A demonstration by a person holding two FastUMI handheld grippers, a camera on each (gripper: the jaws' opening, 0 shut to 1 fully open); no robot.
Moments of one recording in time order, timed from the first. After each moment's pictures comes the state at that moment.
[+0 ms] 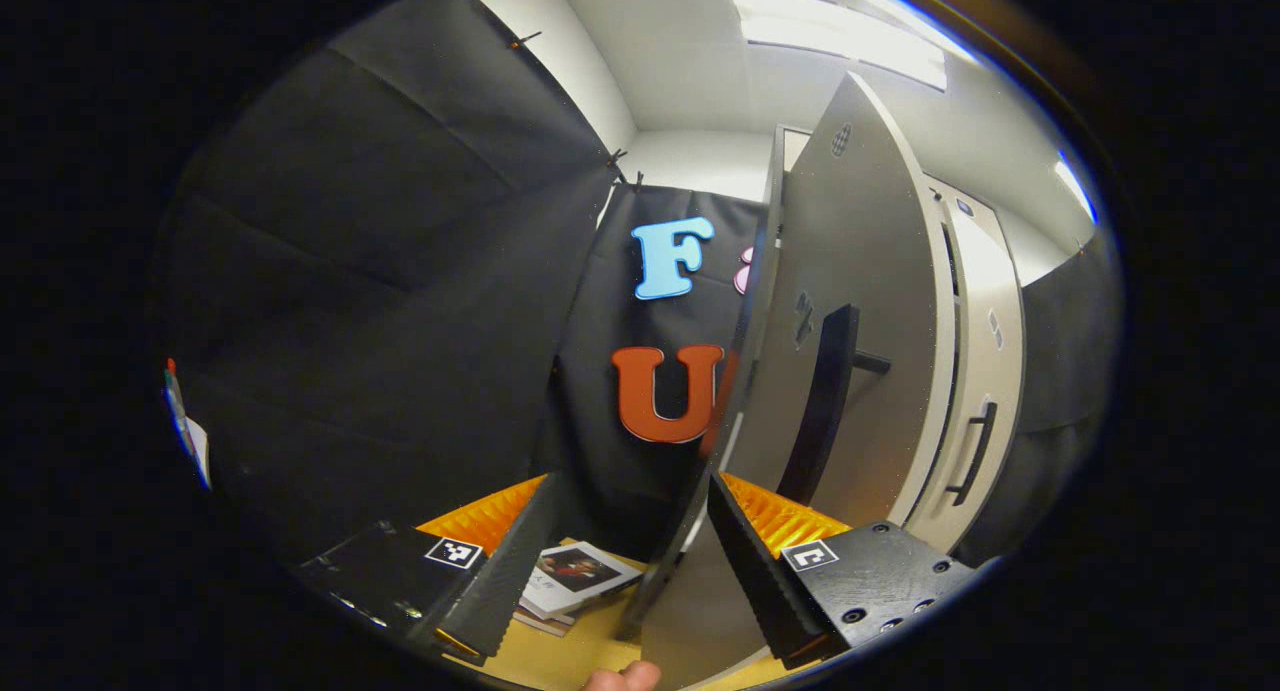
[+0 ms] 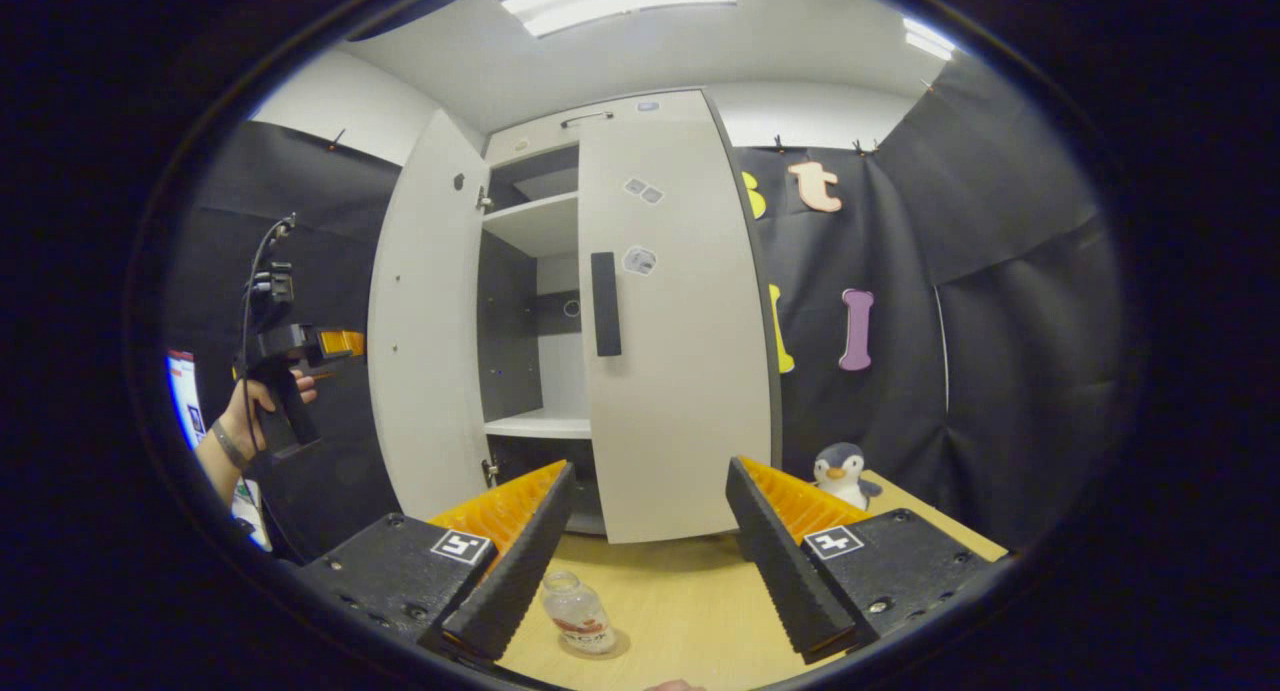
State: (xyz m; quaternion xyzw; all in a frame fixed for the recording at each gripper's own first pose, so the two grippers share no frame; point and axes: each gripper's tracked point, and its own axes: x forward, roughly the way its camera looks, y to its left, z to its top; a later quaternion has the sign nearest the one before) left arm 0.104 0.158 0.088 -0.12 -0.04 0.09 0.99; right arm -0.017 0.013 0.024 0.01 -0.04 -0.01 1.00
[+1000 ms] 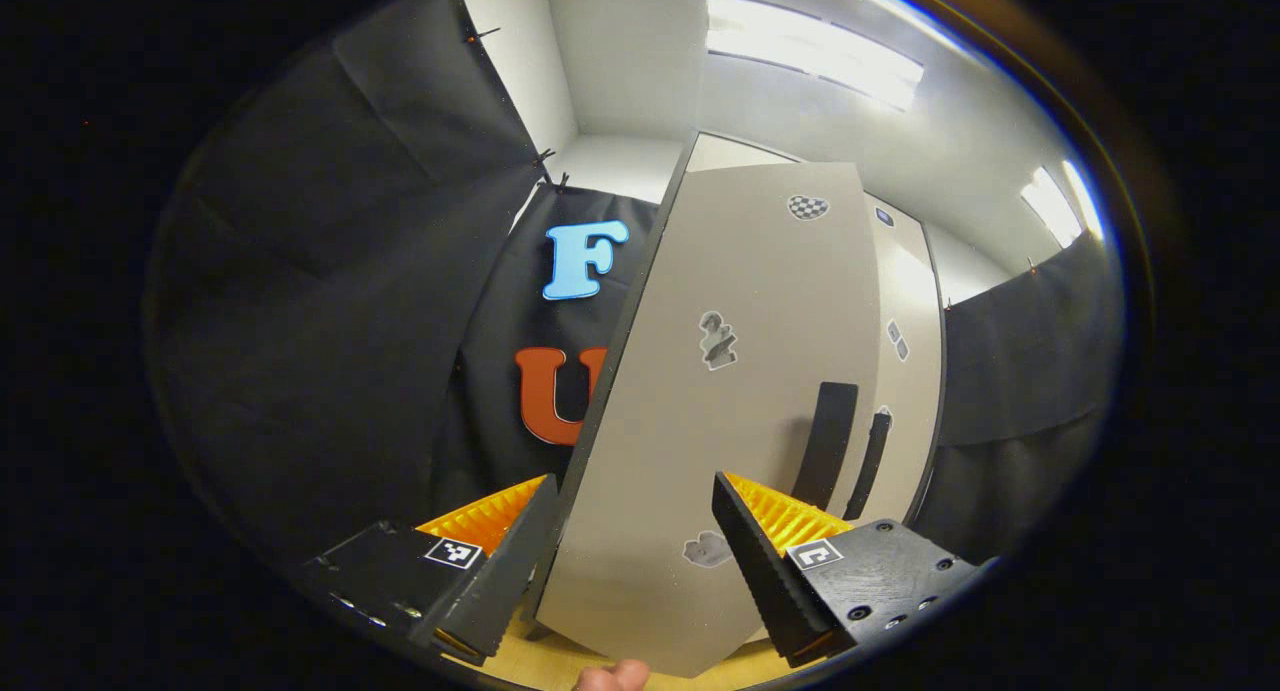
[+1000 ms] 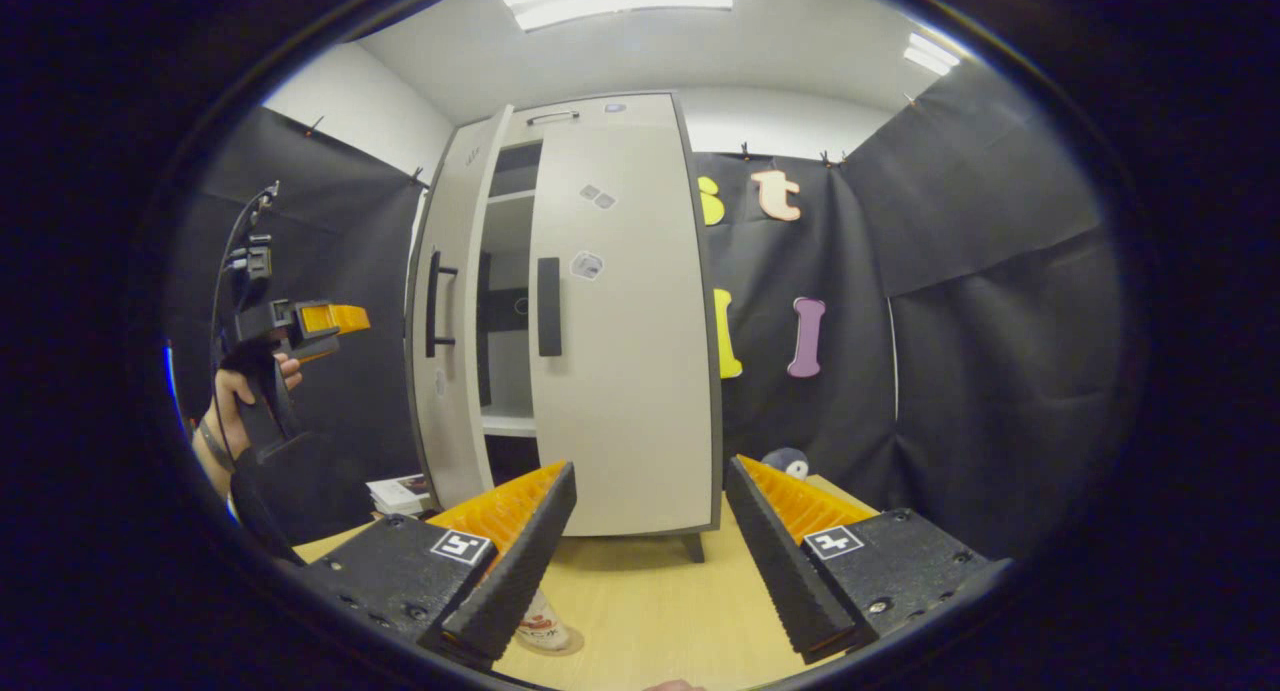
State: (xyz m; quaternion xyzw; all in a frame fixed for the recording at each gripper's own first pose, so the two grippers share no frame) left arm 0.106 0.073 0.104 -0.11 -0.06 -0.01 0.99; right arm -0.017 -0.022 0.032 0.00 -0.04 -0.07 1.00
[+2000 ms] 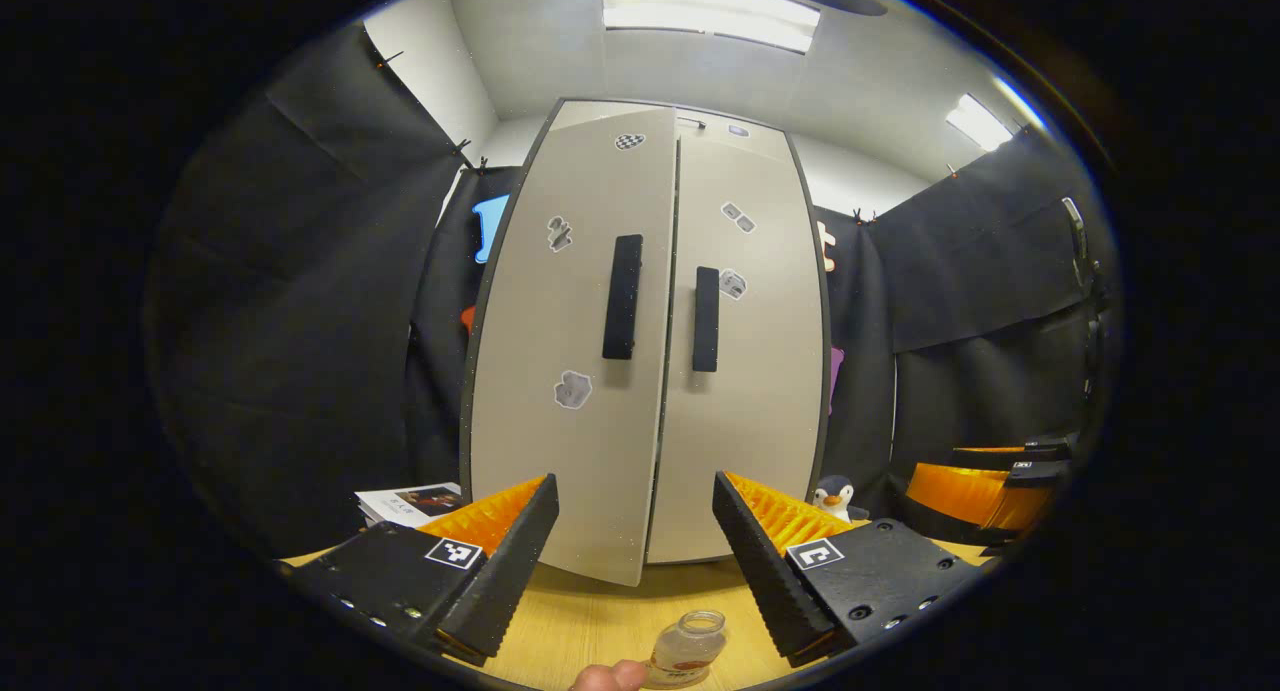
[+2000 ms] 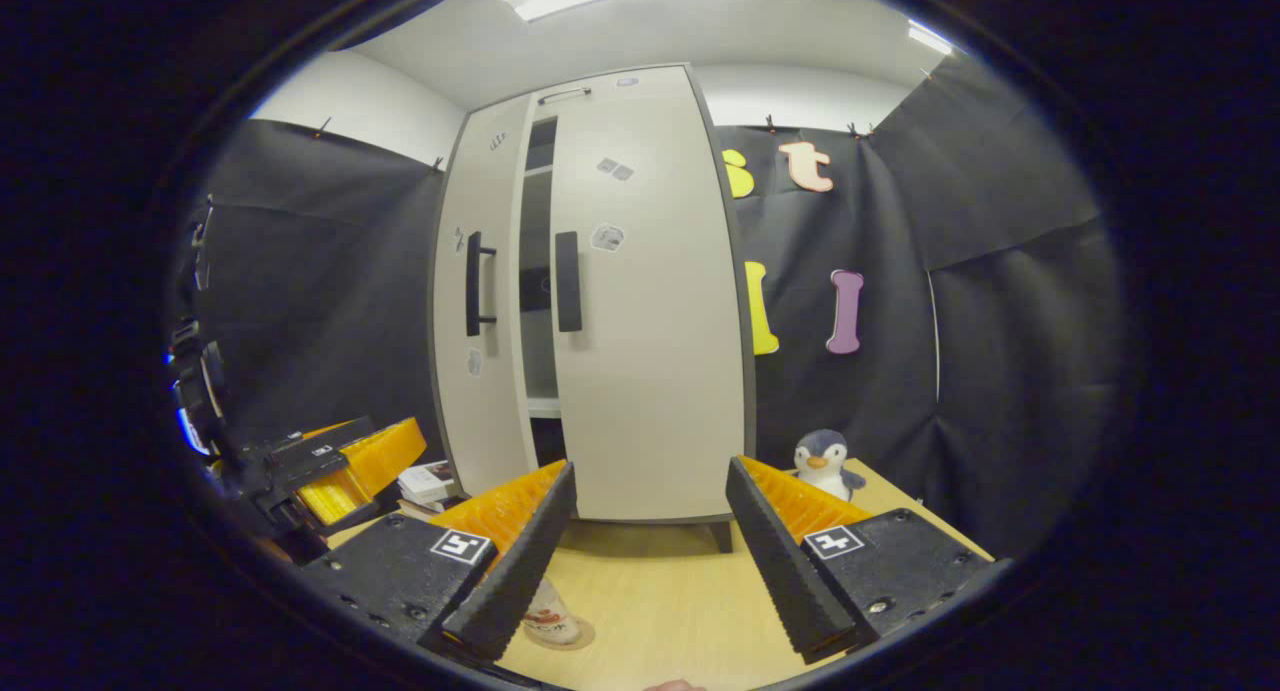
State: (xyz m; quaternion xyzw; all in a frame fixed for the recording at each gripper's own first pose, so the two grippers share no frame) left arm 0.023 -0.091 -0.003 -0.04 -0.02 -0.06 1.00; right arm -0.001 -0.033 0.018 0.01 0.01 -0.02 1.00
